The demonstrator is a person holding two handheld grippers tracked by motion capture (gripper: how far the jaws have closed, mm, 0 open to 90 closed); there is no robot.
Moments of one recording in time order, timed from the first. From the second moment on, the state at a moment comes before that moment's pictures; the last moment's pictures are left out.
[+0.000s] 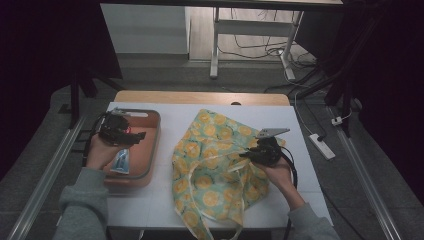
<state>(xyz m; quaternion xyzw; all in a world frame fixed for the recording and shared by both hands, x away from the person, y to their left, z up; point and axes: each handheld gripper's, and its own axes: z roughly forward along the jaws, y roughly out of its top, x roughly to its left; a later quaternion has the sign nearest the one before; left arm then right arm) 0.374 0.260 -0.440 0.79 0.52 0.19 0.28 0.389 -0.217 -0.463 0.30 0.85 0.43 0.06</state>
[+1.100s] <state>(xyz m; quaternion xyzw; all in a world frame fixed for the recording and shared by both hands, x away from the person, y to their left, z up) 0.416 0.267 -0.504 0.77 0.62 0.13 0.12 0.385 -0.212 -0.464 0.28 0.86 0.43 0.06</state>
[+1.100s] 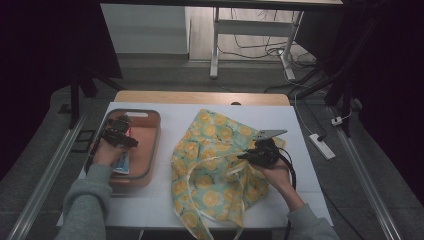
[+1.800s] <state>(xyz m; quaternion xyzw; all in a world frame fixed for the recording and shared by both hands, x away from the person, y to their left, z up) 0.417 0.265 -0.507 0.76 0.63 0.14 0.09 0.385 -0.210 -0.466 0.28 0.86 0.42 0.07</state>
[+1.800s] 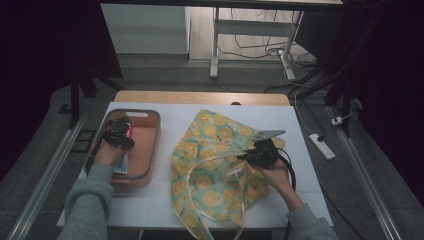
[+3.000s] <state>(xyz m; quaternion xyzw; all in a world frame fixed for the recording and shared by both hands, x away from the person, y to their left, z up) 0.394 0.286 -0.475 0.77 0.58 0.14 0.23 0.386 -0.213 -0.467 0.29 0.86 0.42 0.07</state>
